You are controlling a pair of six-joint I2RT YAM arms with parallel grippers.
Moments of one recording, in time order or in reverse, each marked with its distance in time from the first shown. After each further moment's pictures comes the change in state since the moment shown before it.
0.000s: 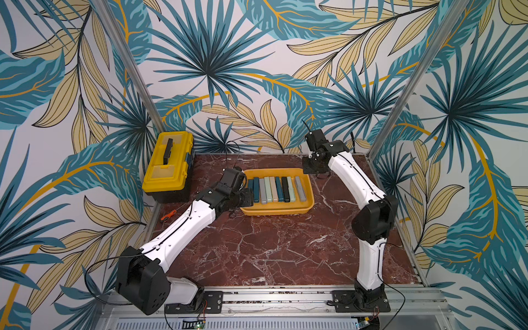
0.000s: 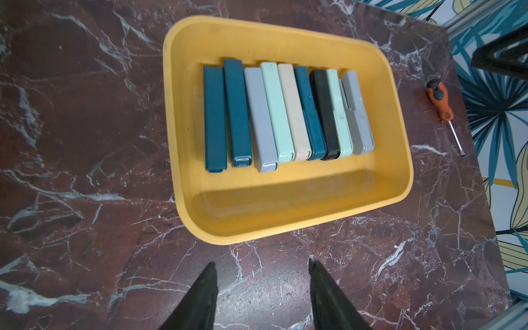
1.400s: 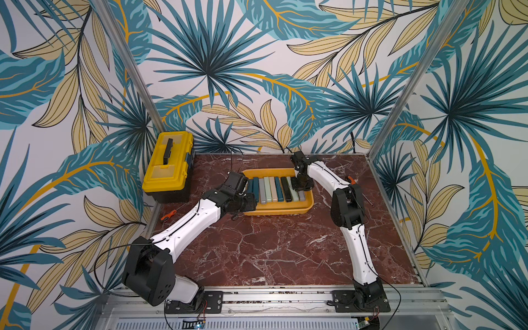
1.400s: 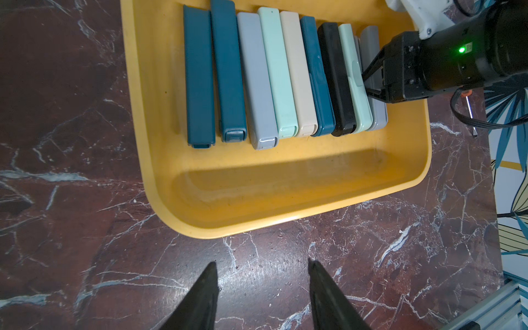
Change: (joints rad) left arm 0.000 0.063 -0.067 0.021 0.079 -0.032; right arm 0.003 0.467 0.124 0.016 -0.074 -0.049
